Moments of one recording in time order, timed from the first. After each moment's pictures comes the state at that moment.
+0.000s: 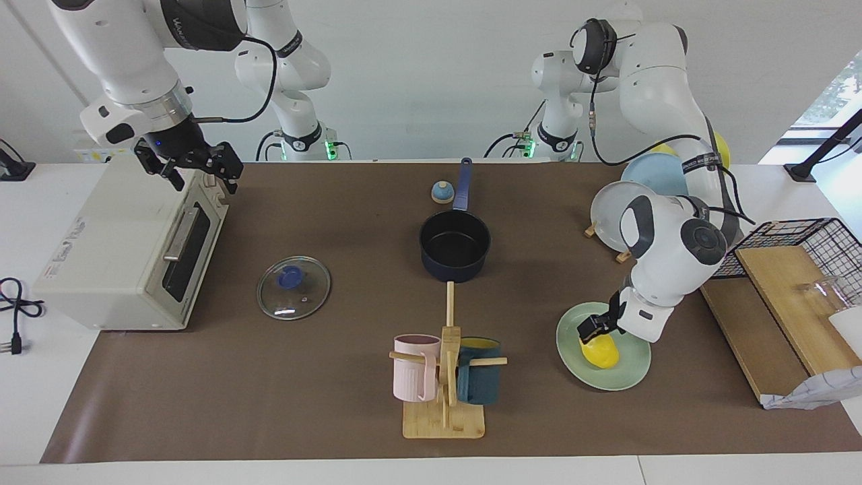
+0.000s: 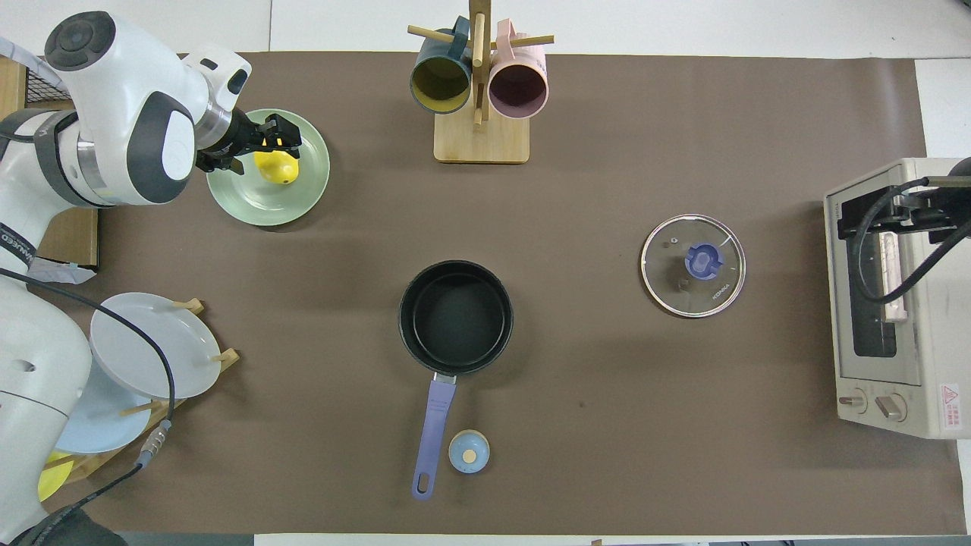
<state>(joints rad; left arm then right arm) -0.13 0.61 -0.05 -1.41 -0.06 2.07 -0.34 0.00 0.00 -0.01 -1.59 -0.03 1.56 0.07</state>
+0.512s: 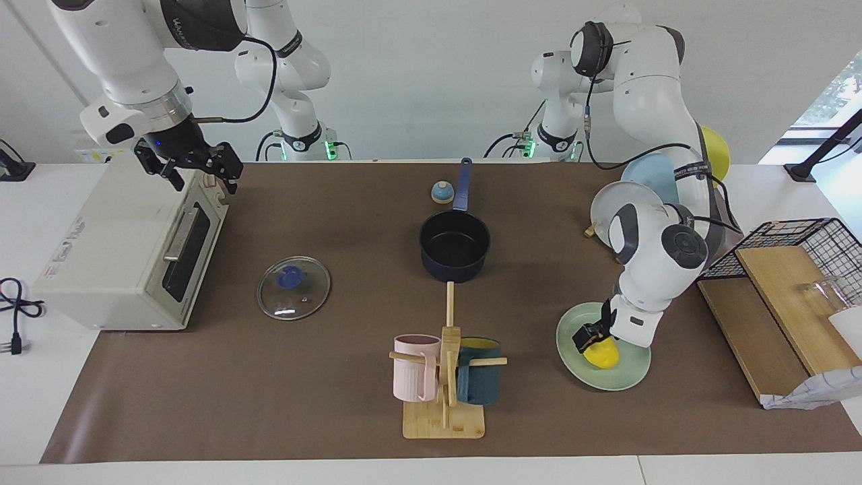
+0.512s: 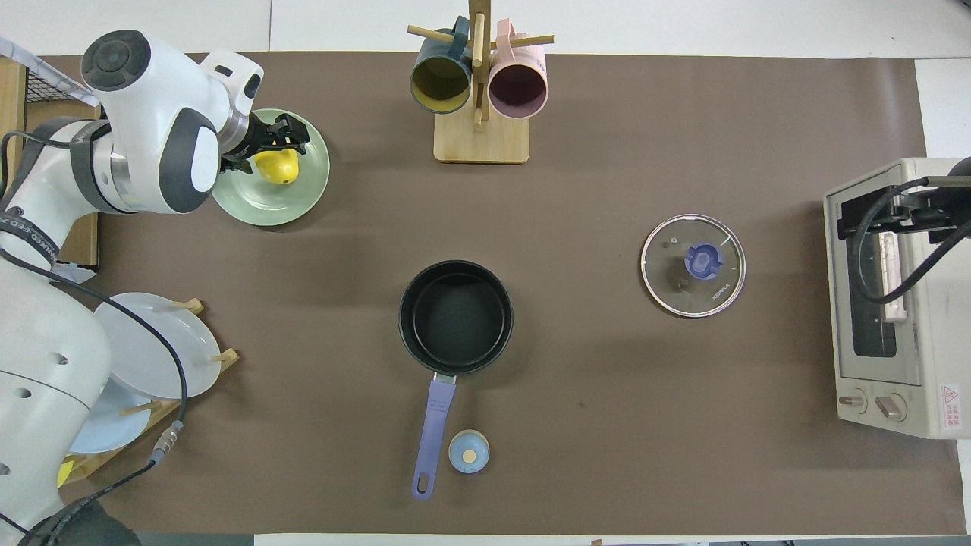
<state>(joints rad) -0.15 0.62 -0.04 -1.44 -0.04 2.14 -0.41 0.00 0.00 -0.01 -1.59 -0.03 1.56 0.07</state>
